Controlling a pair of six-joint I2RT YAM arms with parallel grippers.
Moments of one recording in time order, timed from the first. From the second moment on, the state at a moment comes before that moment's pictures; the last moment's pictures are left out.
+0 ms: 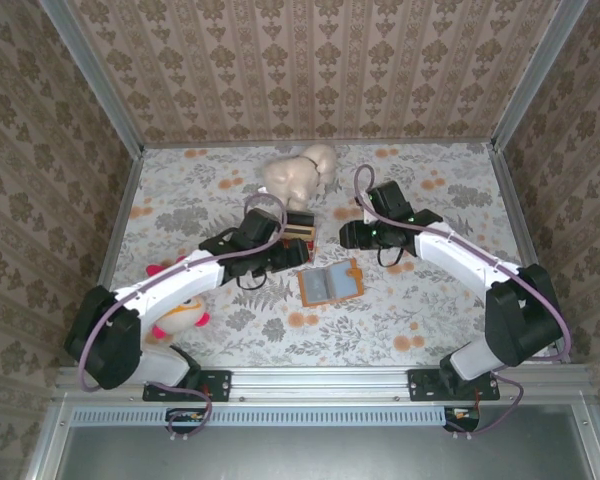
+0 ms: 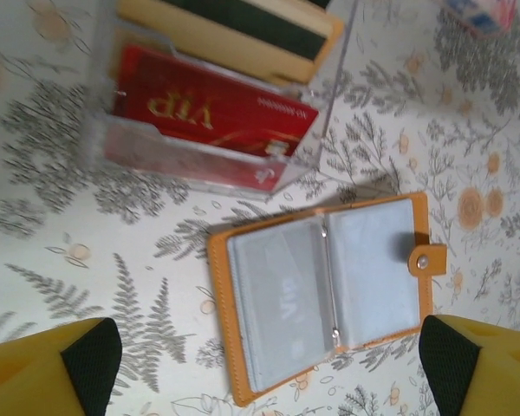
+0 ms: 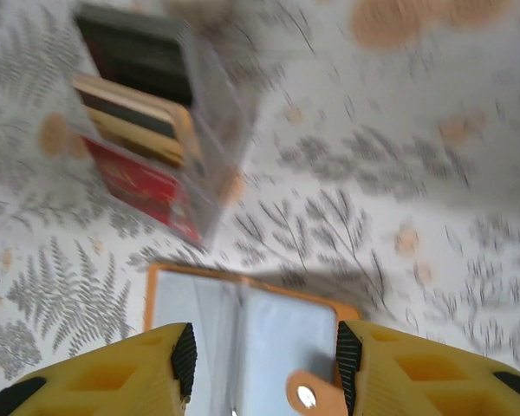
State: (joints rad) left arm -0.74 1.39 0.89 -0.42 0.13 -0.83; right arm 0.43 1.50 1.03 -0.49 -0.22 0.42
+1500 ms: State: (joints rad) left arm -0.86 1.69 0.91 -0.29 0.09 -0.93; right arm 0.57 1.63 0.90 -0.56 -0.21 0.59
